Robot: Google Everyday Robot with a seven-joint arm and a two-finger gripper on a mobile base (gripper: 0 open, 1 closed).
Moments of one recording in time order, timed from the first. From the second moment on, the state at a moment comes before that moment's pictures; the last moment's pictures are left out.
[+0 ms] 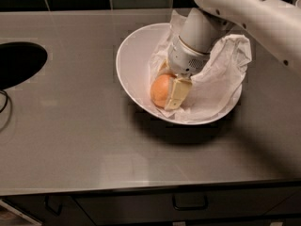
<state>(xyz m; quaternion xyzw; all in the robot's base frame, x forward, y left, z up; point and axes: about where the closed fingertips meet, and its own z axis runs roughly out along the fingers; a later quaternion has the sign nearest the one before) 0.536 -0.051 0.854 -0.76 0.62 0.14 0.14</state>
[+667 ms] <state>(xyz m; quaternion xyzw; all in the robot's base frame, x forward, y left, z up) 0.534 -0.047 0.866 -0.76 0.61 0.14 0.17</state>
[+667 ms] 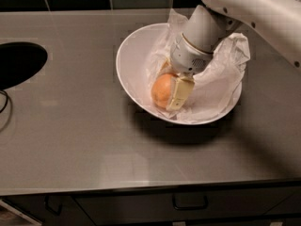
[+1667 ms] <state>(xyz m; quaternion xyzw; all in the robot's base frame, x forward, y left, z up) 0.506 -0.042 0.944 -0.77 0.57 0.05 0.28</state>
